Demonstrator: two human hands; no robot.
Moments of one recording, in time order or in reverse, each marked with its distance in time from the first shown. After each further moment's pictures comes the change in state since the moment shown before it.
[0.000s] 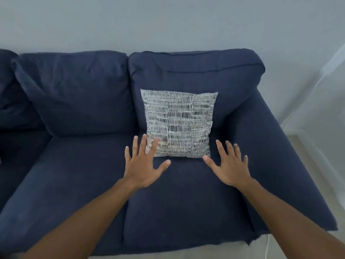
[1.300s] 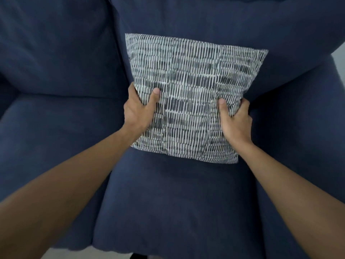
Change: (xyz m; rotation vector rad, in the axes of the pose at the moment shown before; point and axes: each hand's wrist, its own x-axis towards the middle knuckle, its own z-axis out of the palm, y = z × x) left_hand 0.196 -0.024 0.101 -0.779 0.297 -0.430; right_hand 0.214 -0.009 0.076 0.806 0.188 0.083
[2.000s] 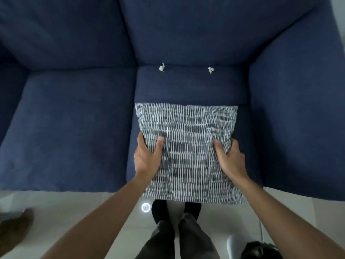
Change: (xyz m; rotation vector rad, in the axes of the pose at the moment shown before) left_hand -0.237 -0.089 -0.070 0.156 -0.207 -0.345; right_hand -0.253 0.072 -0.018 -0.144 -0.221 0.419
